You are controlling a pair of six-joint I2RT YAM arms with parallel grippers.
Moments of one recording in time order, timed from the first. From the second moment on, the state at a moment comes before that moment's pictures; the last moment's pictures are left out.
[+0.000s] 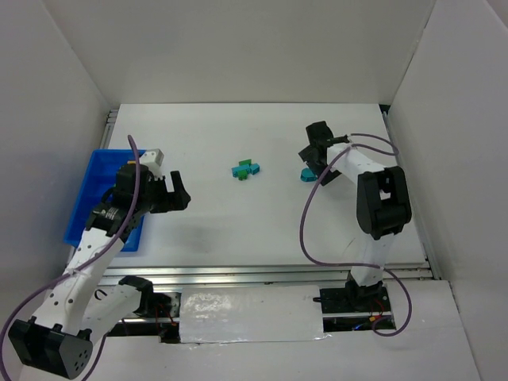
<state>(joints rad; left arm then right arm) -0.23 0.89 0.88 -0.67 0.05 -0.34 0.23 1.87 1.36 -0.58 0.35 1.17</state>
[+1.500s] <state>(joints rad) -0.23 0.88 0.88 -0.64 0.08 -0.32 0.24 2.08 1.58 -0.66 0.24 0.96</state>
